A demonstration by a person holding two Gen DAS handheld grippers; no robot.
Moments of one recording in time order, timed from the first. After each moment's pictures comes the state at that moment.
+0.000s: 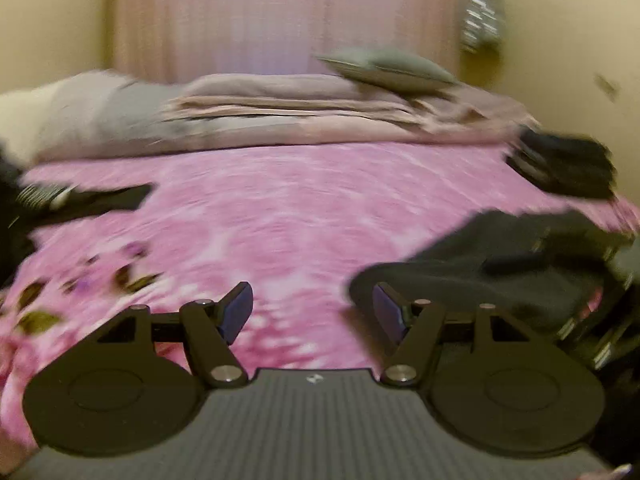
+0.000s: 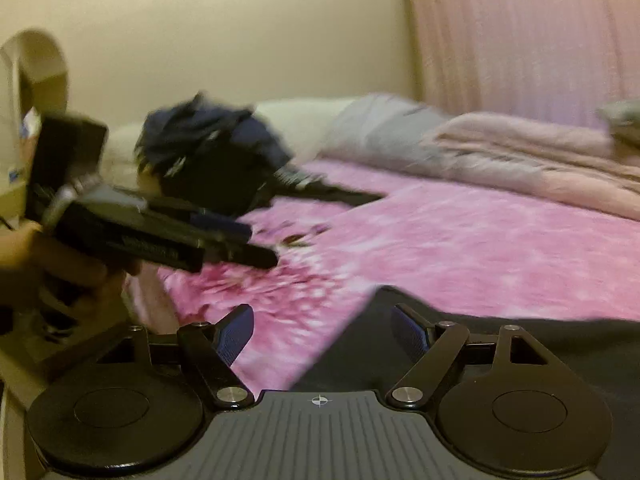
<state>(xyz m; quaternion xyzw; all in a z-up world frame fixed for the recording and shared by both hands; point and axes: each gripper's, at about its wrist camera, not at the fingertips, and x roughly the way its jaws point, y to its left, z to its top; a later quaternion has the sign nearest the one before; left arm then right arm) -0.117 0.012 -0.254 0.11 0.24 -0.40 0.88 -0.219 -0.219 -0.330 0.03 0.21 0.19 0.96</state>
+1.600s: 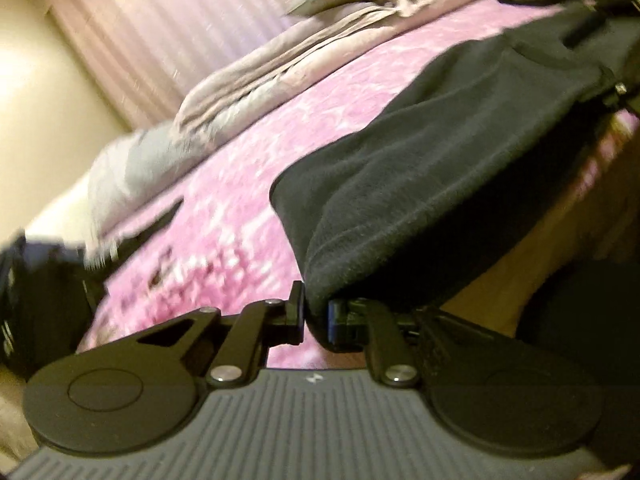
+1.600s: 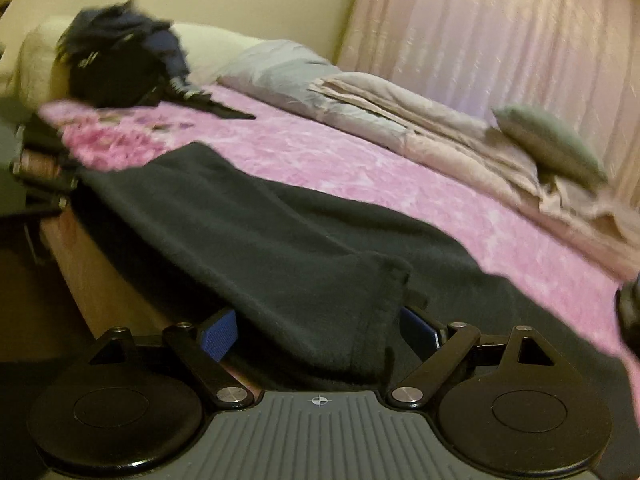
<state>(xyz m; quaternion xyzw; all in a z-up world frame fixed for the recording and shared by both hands) -0.216 -0.058 -0.347 0.33 0.21 -0.25 0.88 -0.282 -0.307 -0.385 -0.11 0.28 0.05 0.95</state>
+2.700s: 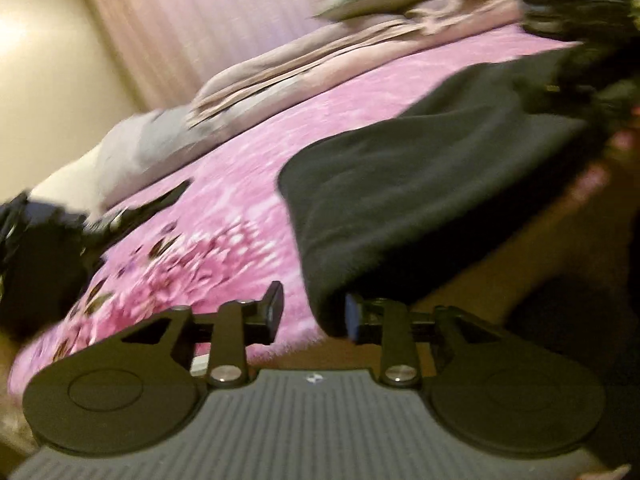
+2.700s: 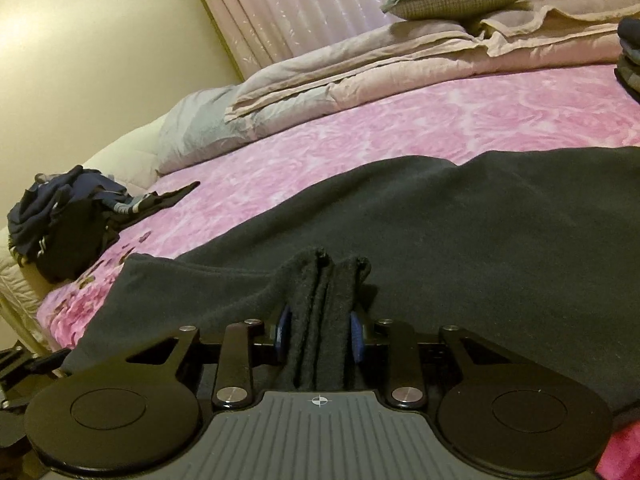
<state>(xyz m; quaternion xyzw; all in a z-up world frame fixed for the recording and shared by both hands) -0.237 -0.028 -0.331 0.27 0.22 -0.28 0.90 -0.238 -0.387 -0.379 0.21 0.28 0.01 0.94</state>
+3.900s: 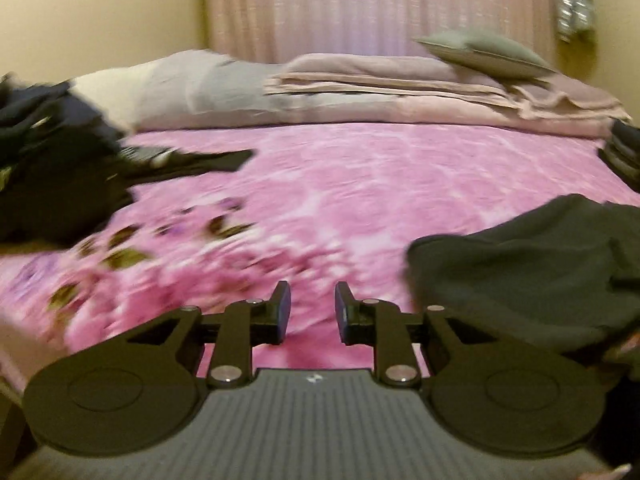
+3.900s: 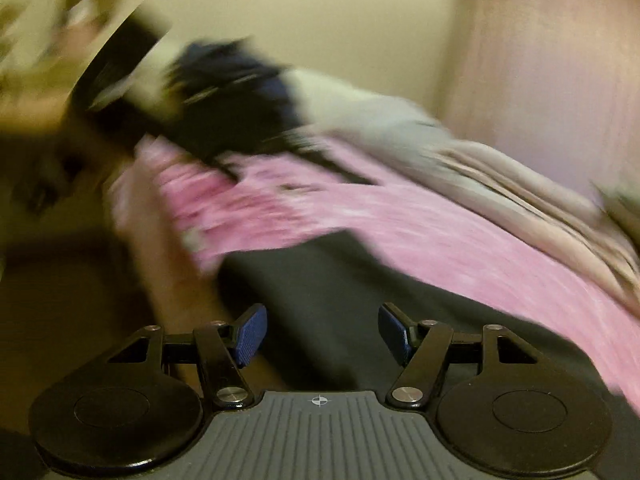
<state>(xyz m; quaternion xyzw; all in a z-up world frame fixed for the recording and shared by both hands) -0.140 0.062 -0.272 0.08 0.29 -0.19 0.94 -0.264 -0.184 -0.360 -0.20 0.21 0.22 0.93</state>
